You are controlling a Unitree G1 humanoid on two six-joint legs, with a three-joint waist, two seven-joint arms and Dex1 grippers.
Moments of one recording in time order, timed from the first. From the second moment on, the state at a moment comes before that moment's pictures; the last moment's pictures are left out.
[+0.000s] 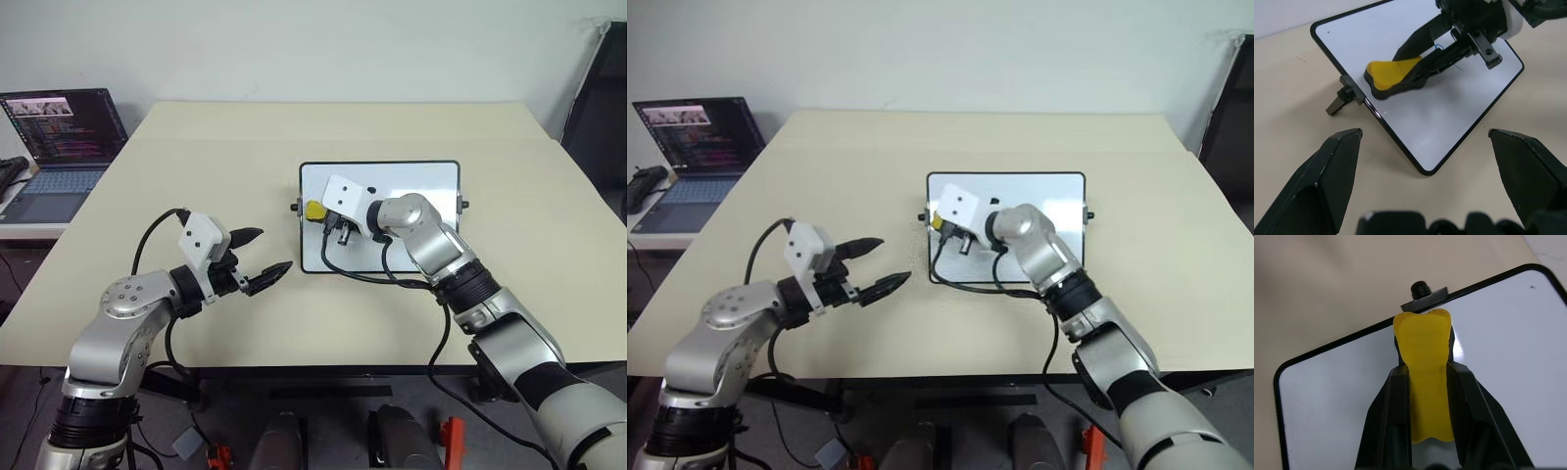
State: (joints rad) left arm -0.20 0.65 0.11 -0.30 -0.45 0.47 -0.79; right arm -0.96 -0.24 0.45 0.41 -0.22 0.38 0.74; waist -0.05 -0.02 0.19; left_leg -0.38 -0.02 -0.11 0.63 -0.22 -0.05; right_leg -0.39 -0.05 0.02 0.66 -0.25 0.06
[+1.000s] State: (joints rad) left arm -0.42 0.64 0.05 -0.19 -0.47 0.45 -0.92; right arm -0.75 -0.72 0.00 -0.21 0.12 0.84 0.92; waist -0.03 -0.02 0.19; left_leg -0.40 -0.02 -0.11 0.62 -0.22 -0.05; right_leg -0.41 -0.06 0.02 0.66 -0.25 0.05
